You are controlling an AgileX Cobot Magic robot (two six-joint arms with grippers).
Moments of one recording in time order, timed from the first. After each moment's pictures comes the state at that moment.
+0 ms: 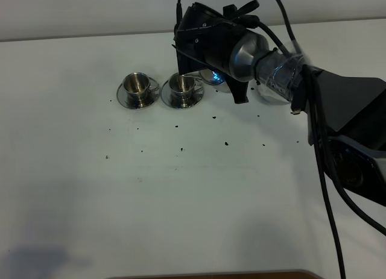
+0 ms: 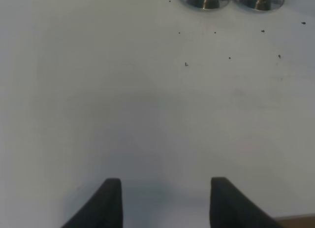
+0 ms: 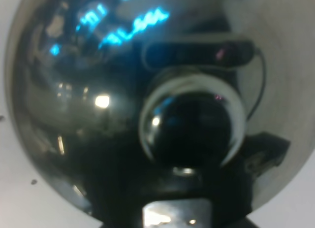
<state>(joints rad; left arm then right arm) -0.01 0.01 -0.46 -0.07 1.07 0.01 0.84 2.43 -2.16 -0.74 1.22 -0.63</state>
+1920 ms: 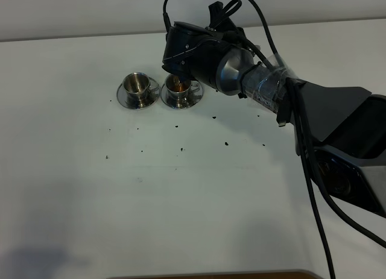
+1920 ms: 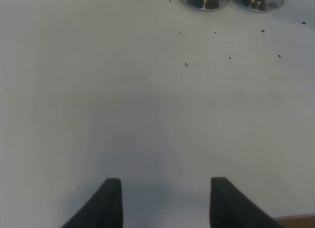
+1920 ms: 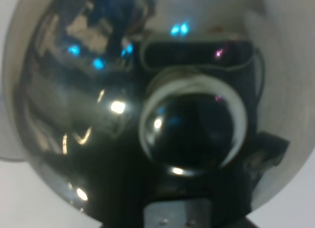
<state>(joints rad) -0.01 0.01 -0.46 -0.07 1.07 0.01 0.88 2.47 -2.16 -0.96 1.22 -0.66</state>
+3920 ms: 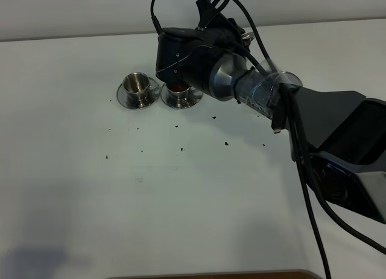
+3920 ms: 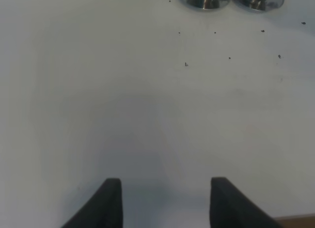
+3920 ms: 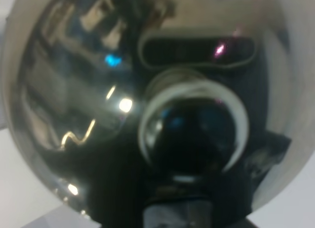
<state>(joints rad) -0.01 0.01 -0.46 -0.07 1.07 0.01 0.91 2.47 -2.16 -1.08 1.22 -0.72</state>
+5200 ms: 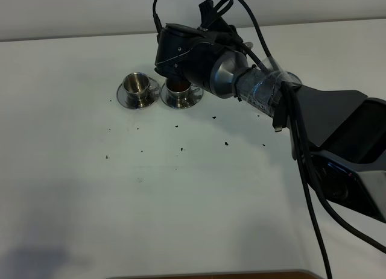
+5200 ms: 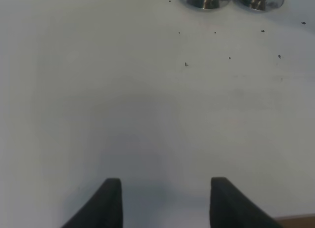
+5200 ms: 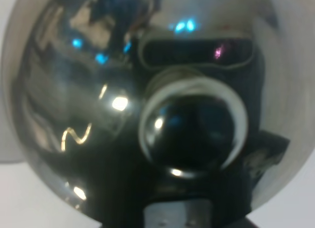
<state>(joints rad) -0.01 0.01 -0.46 -0.07 1.07 0.01 0.90 2.47 -2.18 -0.96 1.22 -0.67</state>
